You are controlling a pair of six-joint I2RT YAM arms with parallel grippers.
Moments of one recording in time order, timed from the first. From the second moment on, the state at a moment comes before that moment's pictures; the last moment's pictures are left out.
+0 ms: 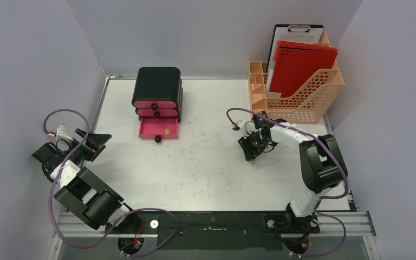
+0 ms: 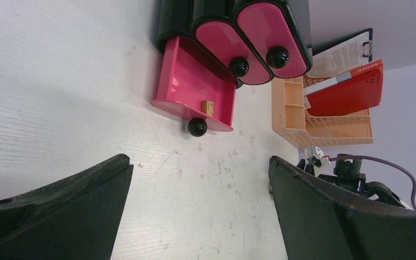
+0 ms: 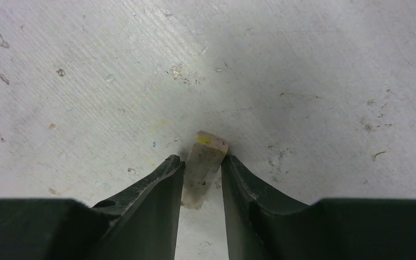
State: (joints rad) left arm 0.93 1.34 0.71 -0.18 1.18 -0.30; right arm 0.33 1.70 1.00 -0.61 -0.36 -0.46
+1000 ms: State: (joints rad) left arm 0.95 1.34 0.71 -0.18 1.18 -0.30; right arm 0.75 2.05 1.88 -0.72 -0.32 -0.64
